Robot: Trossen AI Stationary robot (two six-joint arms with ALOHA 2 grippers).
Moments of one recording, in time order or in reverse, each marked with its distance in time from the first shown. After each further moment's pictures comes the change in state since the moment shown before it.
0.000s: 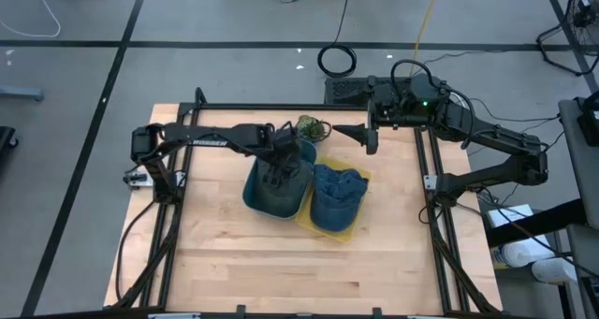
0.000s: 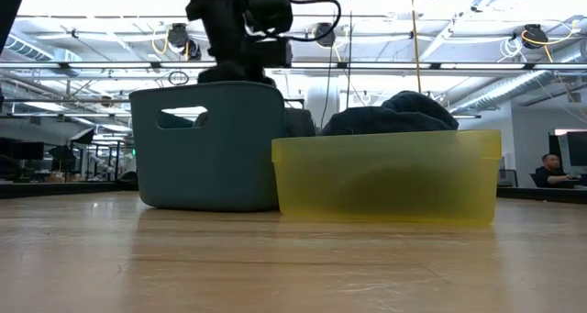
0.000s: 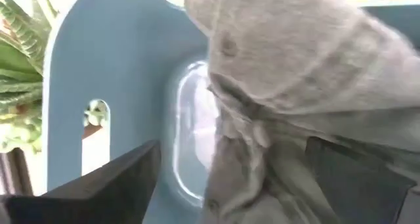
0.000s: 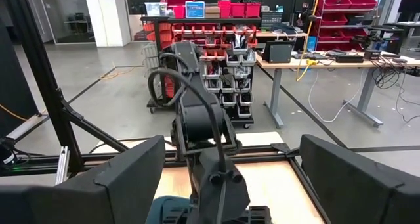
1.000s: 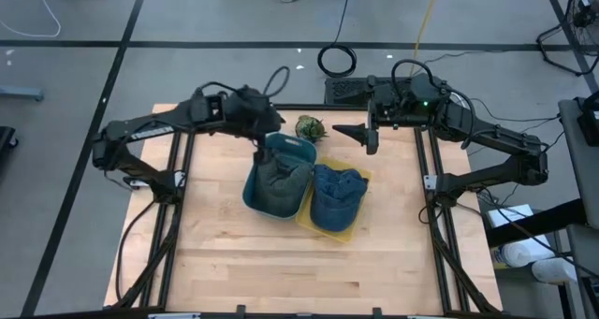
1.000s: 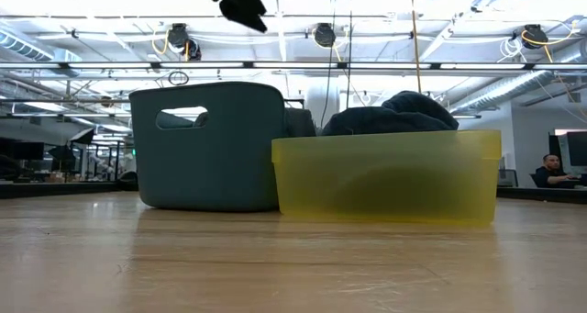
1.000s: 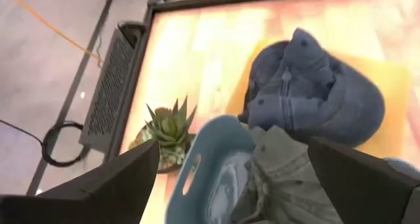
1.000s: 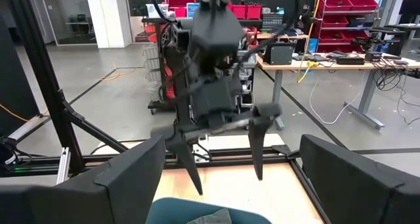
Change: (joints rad) left arm 0.052 -0.324 0.153 -0.018 0.059 -0.230; right arm 0.000 0.000 0.000 0.007 -0.005 0.000
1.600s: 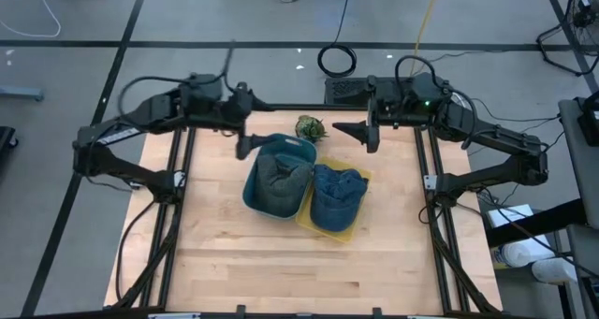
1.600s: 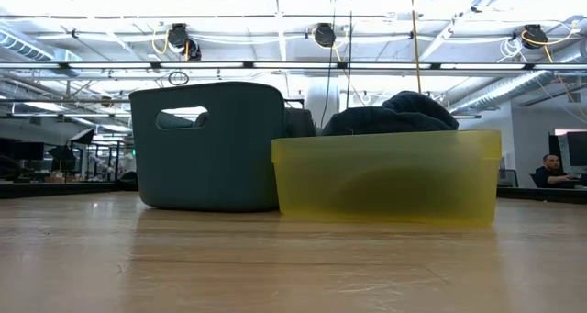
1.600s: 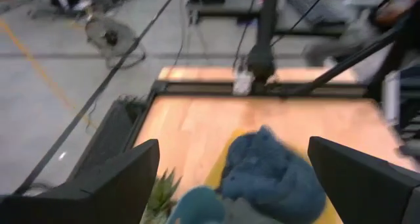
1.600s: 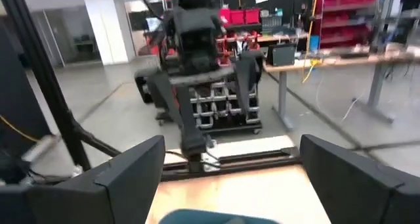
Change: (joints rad) left arm -0.001 -0.188 -0.001 0.142 0.094 -0.144; right arm 0.000 0.001 0.000 0.028 -0.001 0.078
